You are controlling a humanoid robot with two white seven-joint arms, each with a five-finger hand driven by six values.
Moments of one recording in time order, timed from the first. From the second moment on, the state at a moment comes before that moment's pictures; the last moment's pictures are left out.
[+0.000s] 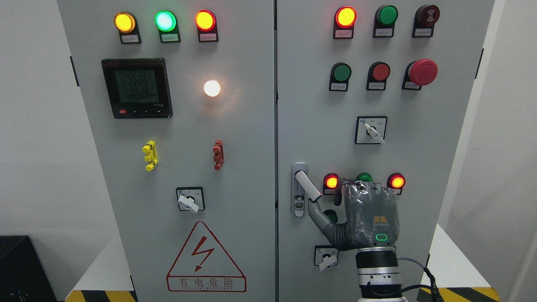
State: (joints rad) left arm -0.08 -0.11 0.00 0.00 0.08 -0.07 -0.06; right arm -0.44 0.15 0.16 -1.76 1.43 0.13 -0.15
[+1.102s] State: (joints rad) left arm -0.08 -0.11 0.00 0.00 0.08 -0.07 -0.06; right arm -0.46 0.15 0.14 -1.76 1.43 0.14 -0.14
